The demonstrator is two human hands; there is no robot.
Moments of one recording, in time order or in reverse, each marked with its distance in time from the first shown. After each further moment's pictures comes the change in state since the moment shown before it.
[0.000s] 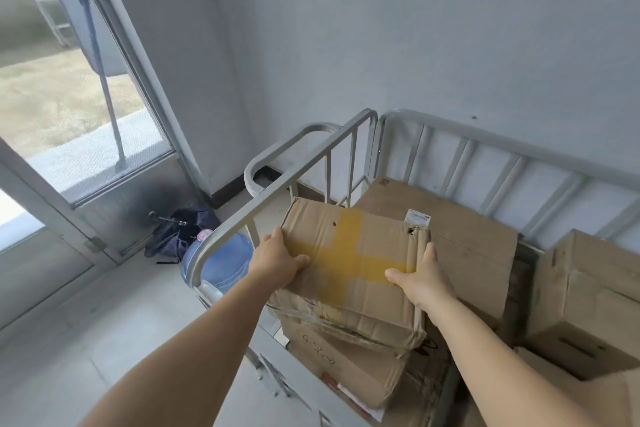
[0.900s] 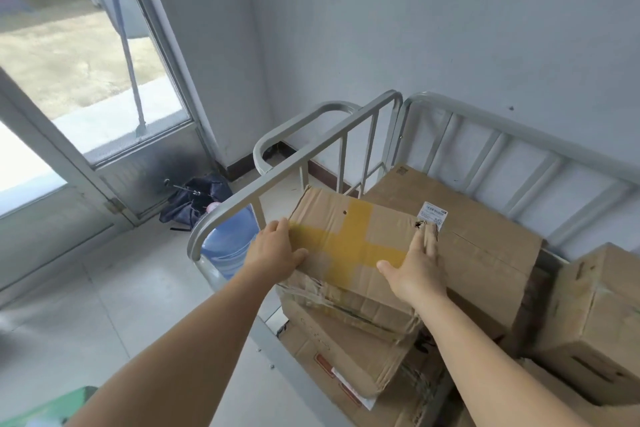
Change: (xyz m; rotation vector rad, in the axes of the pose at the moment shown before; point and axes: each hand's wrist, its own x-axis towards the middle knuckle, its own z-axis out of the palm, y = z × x) left_hand 0.008 -0.010 0.020 0.183 0.026 0.040; right_hand 0.021 -0.010 0.018 -0.367 0.004 -0.207
